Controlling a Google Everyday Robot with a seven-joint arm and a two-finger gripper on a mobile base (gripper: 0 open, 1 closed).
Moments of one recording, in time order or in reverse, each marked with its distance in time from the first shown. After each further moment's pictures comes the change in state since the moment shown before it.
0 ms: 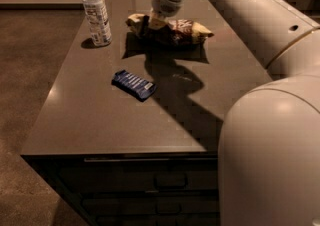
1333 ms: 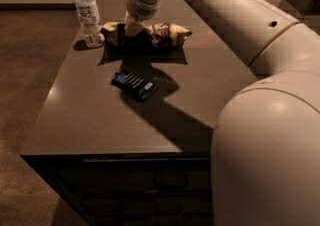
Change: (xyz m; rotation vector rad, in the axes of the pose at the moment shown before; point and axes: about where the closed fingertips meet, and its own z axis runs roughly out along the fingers) arm -0.066 0.031 0.014 -0.049 -0.052 -0.134
